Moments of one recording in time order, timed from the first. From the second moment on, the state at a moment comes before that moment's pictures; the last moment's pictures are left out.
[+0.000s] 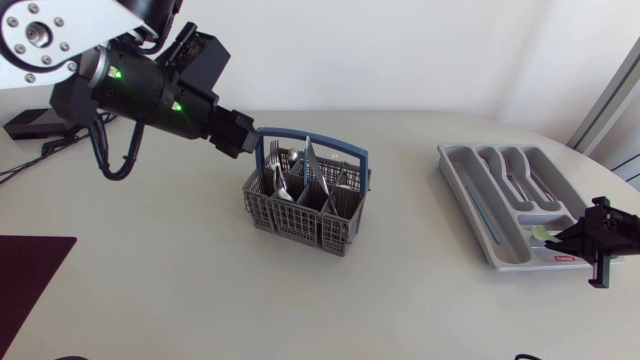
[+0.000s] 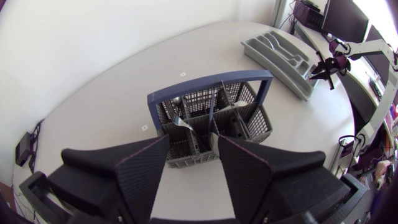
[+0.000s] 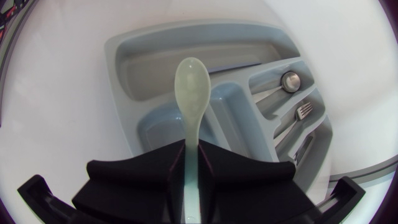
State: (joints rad) left arm -0.45 1.45 1.34 -0.69 0.08 0.16; right arm -0.78 1.93 1.09 -0.61 -0.61 -1.94
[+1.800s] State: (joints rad) left arm -0.62 1.67 1.59 -0.99 -0.09 0.01; right arm -0.72 1.44 0.76 -0.61 -0.73 -1.76
